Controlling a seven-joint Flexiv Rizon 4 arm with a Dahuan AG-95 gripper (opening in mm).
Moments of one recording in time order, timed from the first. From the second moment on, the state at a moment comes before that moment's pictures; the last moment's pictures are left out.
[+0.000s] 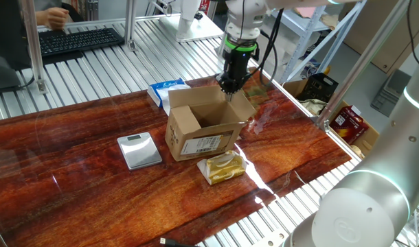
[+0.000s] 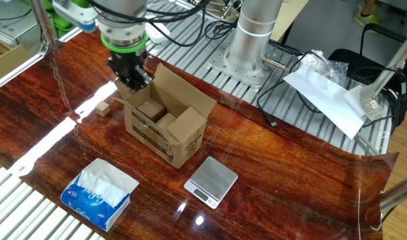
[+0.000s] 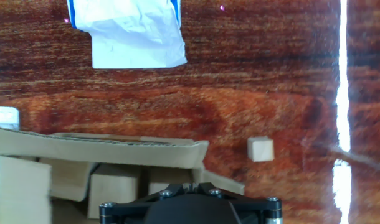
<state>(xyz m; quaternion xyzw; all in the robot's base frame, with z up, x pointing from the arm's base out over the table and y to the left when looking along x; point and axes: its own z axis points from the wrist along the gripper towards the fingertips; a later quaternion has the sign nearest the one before) 0.498 -0.134 0.170 -0.04 -1.00 0.03 0.05</state>
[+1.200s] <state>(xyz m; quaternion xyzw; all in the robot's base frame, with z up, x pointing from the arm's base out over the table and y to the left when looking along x) 0.473 -0.071 0.149 -0.09 -0.99 0.02 0.04</state>
